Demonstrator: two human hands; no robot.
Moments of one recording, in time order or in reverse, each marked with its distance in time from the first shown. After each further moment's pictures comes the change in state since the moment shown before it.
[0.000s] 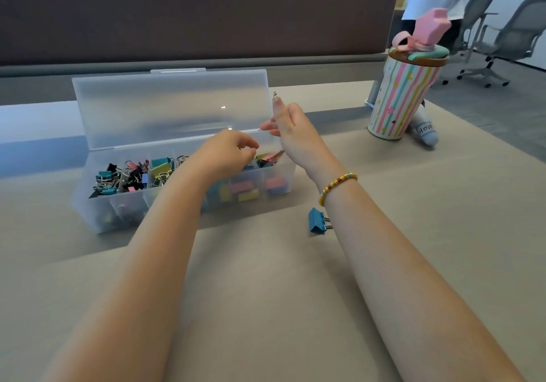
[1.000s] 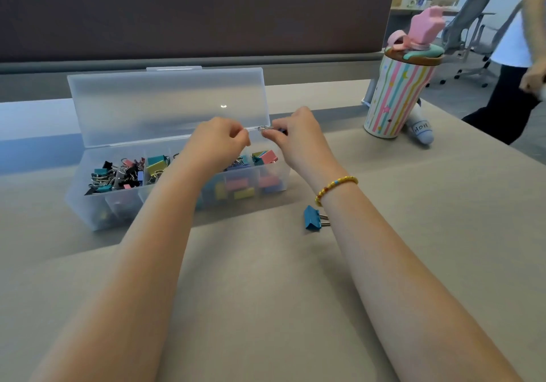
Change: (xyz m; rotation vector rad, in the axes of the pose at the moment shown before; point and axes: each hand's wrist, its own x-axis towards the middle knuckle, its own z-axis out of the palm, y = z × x) left_hand -0.005 0.006 -0.006 0.021 0.194 0.033; right_hand -0.003 0.007 -0.008 -0.430 0.076 -0.116
